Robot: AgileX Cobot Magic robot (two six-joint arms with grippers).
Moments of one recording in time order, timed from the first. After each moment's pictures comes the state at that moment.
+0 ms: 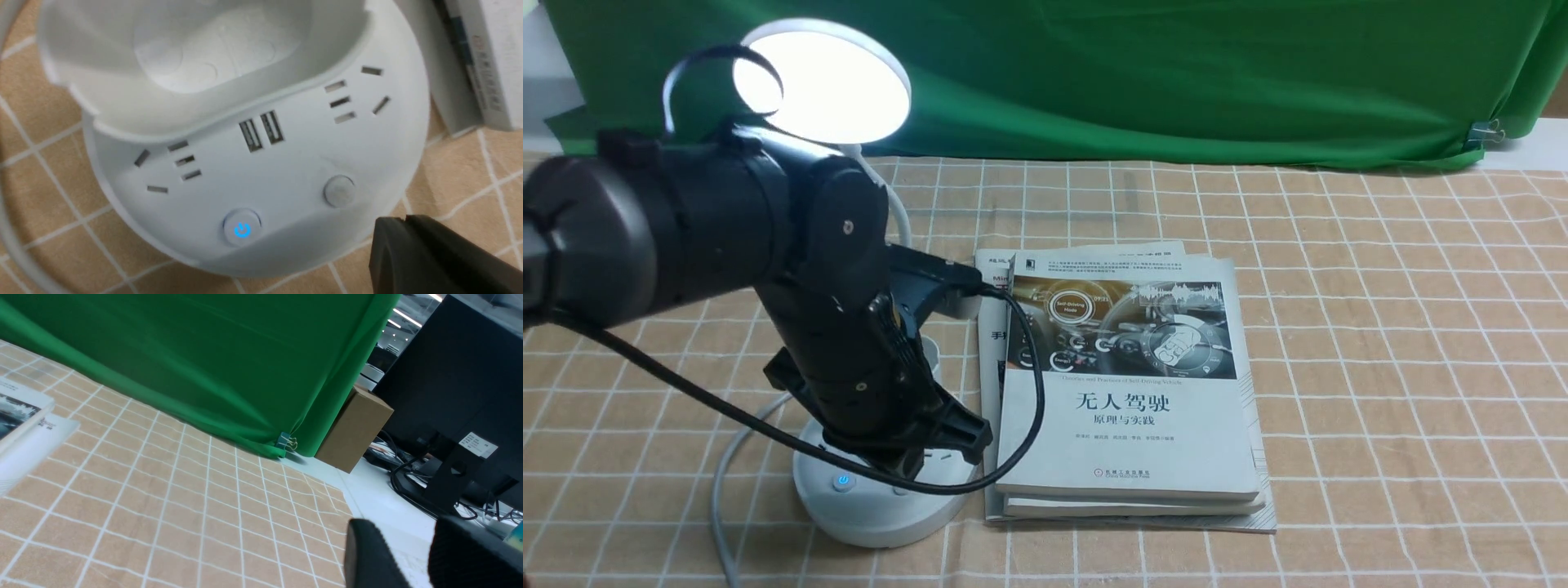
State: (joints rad) right arm -0.10 0.00 0.01 -0.08 0.09 -0.38; left arm -0.48 1.69 -1.16 -0.10 0.97 0.09
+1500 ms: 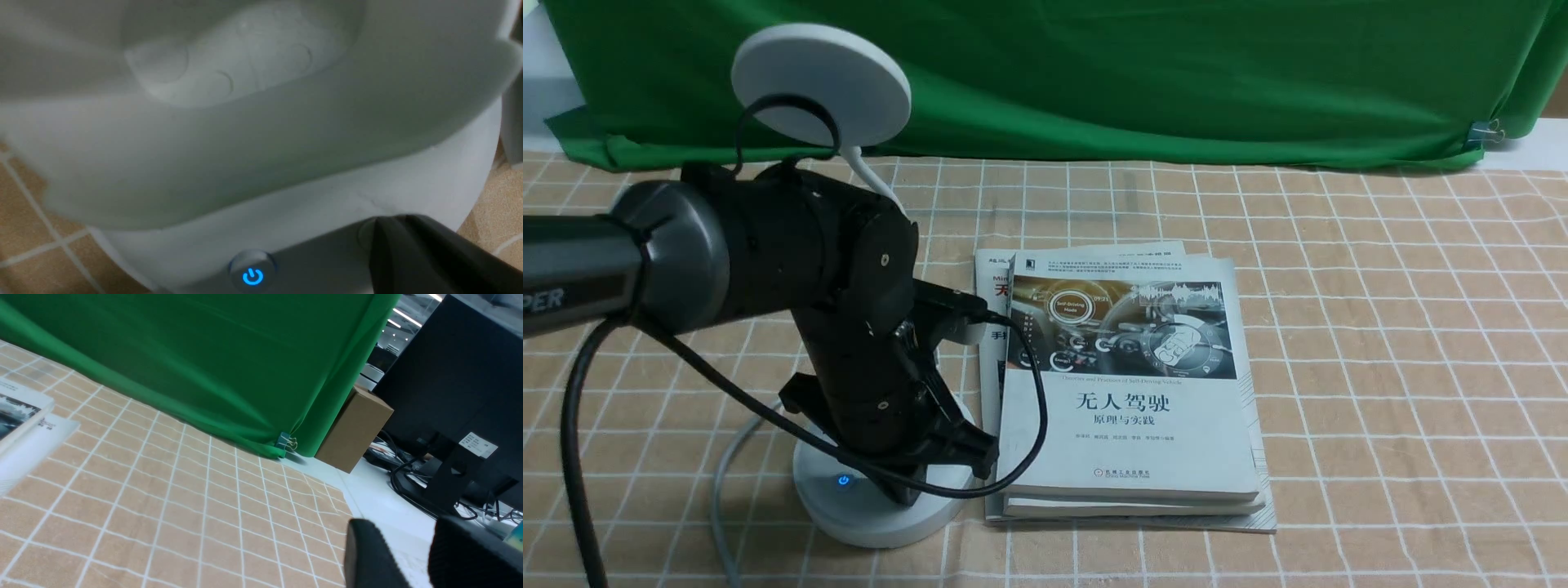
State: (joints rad) right arm -0.10 0.00 0.01 -0.08 0.09 -0.38; left arm -0.48 1.79 -1.16 -0.08 0.93 0.04
